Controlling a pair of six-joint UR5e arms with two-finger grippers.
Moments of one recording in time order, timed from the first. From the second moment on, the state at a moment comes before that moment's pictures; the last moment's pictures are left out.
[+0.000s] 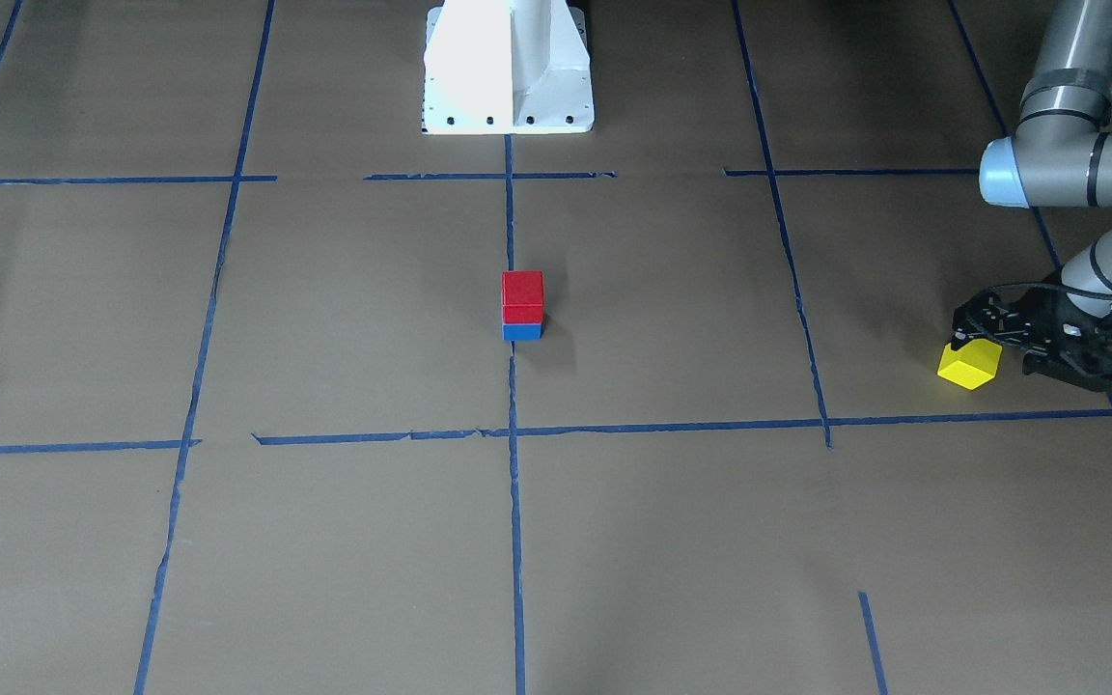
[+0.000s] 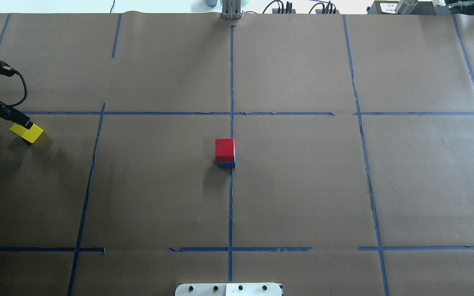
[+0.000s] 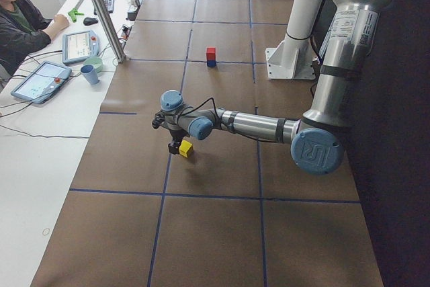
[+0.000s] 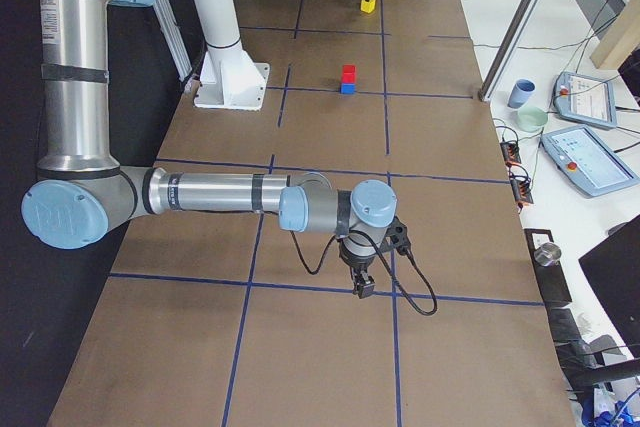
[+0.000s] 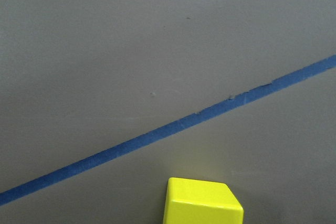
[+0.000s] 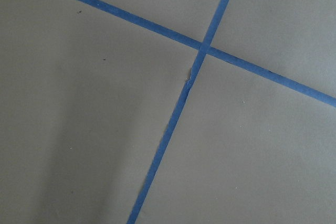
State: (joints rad) left arm -1.06 -1.74 -1.46 -1.98 -2.26 -0.29; right arm 1.52 -1.61 1.62 -1.59 2.31 -0.36
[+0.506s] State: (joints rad) left arm -1.03 -1.74 -1.44 -1.99 -2.26 -0.30; right arm 1.52 -1.62 1.59 -1.54 2.31 -0.34
